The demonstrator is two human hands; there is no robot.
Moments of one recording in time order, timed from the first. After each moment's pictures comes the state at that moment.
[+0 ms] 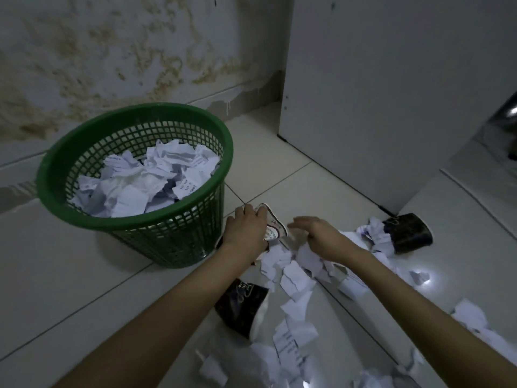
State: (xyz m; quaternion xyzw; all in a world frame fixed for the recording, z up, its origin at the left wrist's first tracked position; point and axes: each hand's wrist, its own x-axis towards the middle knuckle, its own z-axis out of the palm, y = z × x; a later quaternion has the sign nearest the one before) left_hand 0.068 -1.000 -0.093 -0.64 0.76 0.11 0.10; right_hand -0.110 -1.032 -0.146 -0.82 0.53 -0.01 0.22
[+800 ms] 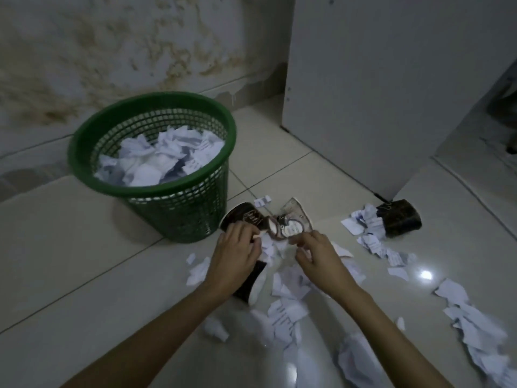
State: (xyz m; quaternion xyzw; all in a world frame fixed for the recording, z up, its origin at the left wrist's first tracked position) left_hand 0.093 -0.912 -0.141 -0.61 0.74 0.11 -0.25; right_hand -0.091 -0.921 -0.130 -0.77 0.56 -0.16 0.25
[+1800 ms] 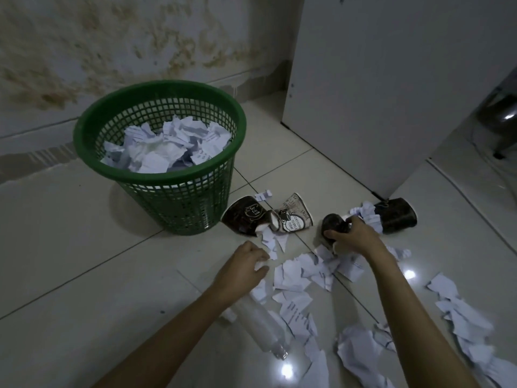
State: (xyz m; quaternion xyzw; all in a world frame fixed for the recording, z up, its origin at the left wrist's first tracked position) left_hand 0.090 -0.907 -0.185 -0.60 0.72 0.32 -0.14; right_hand -0.152 -0.976 -0.134 -0.55 0.79 -0.03 0.29
